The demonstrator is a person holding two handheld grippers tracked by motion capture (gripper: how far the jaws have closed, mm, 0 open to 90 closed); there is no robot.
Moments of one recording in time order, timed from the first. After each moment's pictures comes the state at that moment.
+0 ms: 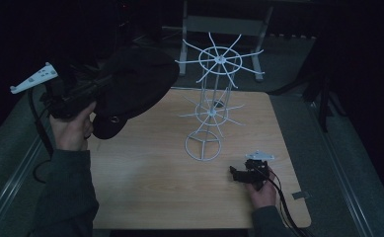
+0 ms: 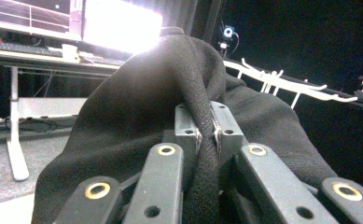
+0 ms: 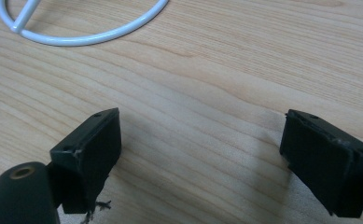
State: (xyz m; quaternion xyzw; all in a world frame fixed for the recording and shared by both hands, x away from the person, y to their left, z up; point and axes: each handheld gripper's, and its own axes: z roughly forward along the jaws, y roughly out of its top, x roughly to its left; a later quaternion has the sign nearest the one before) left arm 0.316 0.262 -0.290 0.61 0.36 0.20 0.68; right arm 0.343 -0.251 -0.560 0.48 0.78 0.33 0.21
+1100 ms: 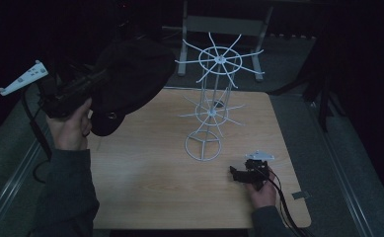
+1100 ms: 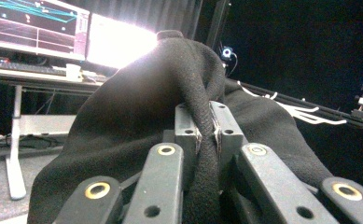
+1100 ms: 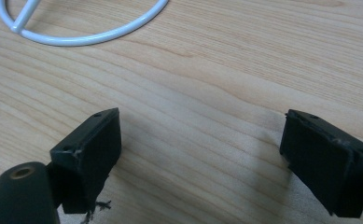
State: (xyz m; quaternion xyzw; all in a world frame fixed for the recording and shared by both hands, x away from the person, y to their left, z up) left arm 0.309 0.265 -0.283 0.58 0.35 0.21 0.70; right arm 0.343 -0.251 -0.560 0.48 0.78 0.33 0.21
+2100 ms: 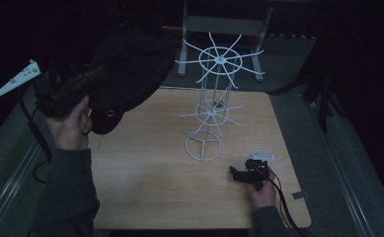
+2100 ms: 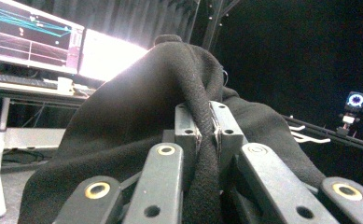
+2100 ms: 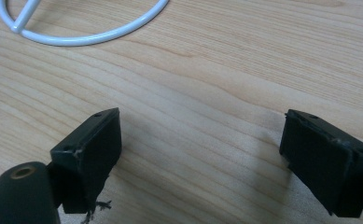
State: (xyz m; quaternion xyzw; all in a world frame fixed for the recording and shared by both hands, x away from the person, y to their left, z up) left arm 0.308 0.268 -0.282 0.55 0.34 0.20 0.74; right arm 0.342 -0.251 -0.560 0.48 0.78 0.33 0.21
